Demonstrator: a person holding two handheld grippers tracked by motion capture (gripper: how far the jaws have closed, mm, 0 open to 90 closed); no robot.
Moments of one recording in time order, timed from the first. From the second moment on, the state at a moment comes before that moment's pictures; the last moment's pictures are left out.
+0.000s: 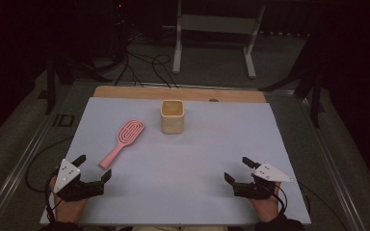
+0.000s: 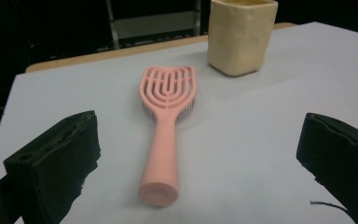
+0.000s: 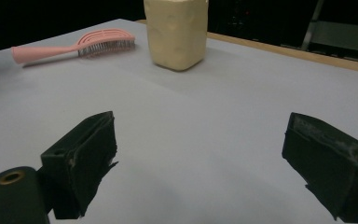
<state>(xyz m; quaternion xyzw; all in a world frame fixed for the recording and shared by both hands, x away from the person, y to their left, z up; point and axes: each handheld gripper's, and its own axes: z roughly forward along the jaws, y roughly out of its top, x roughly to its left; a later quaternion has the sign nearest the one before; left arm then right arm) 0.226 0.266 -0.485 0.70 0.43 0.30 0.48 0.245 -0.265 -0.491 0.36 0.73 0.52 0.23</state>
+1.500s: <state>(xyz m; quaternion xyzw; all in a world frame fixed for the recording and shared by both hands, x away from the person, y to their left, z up) 0.305 0.230 -0.436 0.80 0.44 0.23 0.34 0.247 -0.268 -0.493 0.38 0.72 0.52 0.25</state>
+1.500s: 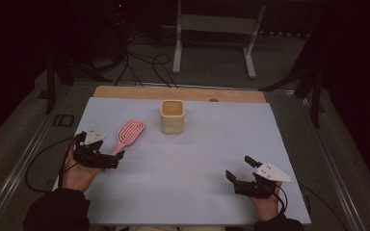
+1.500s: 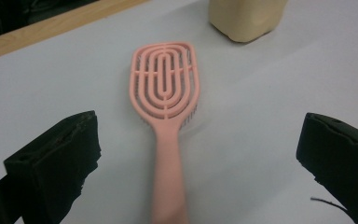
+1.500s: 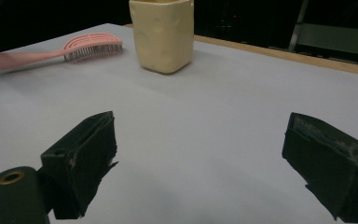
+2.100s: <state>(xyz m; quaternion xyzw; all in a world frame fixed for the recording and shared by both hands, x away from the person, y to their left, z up) 0.347 0.221 -0.446 0.83 0.45 0.20 0.27 0.247 -0.269 -0.494 0.38 0.72 0.52 0.25</state>
